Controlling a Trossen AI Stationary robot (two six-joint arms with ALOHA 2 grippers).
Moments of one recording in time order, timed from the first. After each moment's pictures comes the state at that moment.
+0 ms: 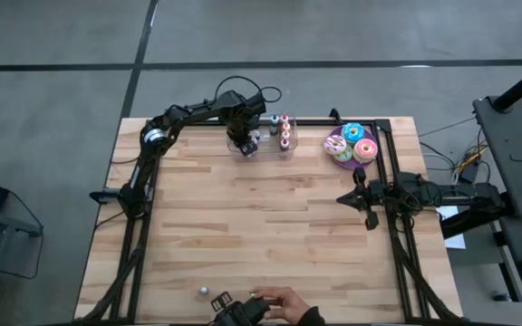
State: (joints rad) left arm 0.62 2.17 1.86 -1.18 0.00 0.04; right arm 0.01 0.06 0.02 0.01 -0.10 0.10
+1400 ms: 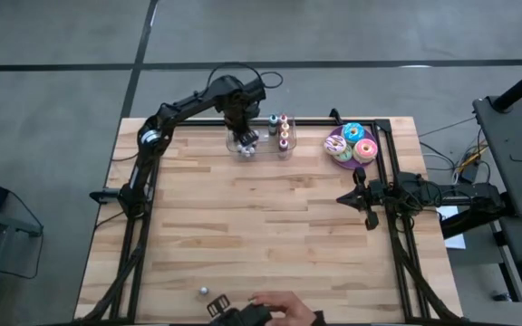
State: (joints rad) left arm 0.61 2.14 2.11 -1.43 0.00 0.02; right arm 0.01 0.06 0.02 0.01 -0.10 0.10
